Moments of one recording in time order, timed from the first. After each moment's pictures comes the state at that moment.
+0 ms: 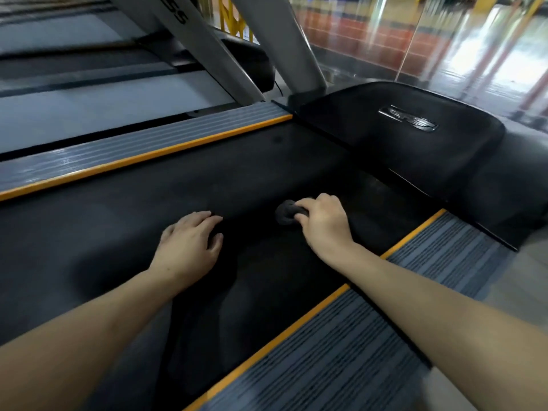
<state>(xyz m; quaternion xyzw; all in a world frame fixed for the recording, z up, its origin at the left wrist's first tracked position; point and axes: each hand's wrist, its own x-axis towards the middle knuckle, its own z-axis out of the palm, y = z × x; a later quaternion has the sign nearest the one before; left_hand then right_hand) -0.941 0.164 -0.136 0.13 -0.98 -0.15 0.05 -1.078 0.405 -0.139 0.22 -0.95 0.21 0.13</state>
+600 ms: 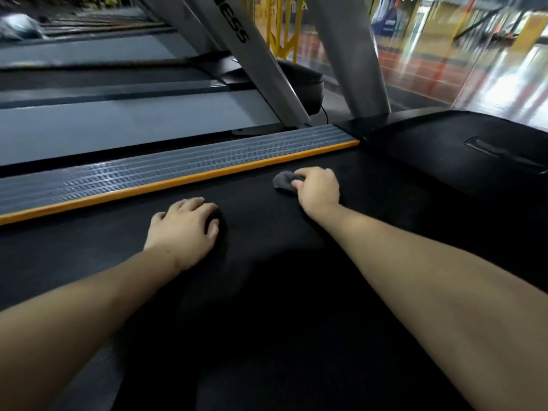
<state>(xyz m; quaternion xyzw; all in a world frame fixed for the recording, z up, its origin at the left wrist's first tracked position) -1.001 -0.008 -0.145 0.21 -0.97 -0.09 0.07 -1.227 0.178 -0.142 0.18 -0.93 0.29 0.11</state>
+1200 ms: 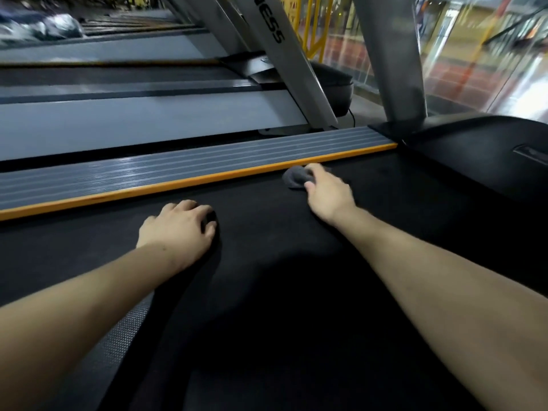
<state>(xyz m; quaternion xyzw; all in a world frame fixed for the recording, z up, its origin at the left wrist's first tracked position) -0.948 -0.061 -0.141 0.28 -0.96 -0.05 0.03 -1.187 0.132 -0.145 0.28 -0.94 0.19 0.07</state>
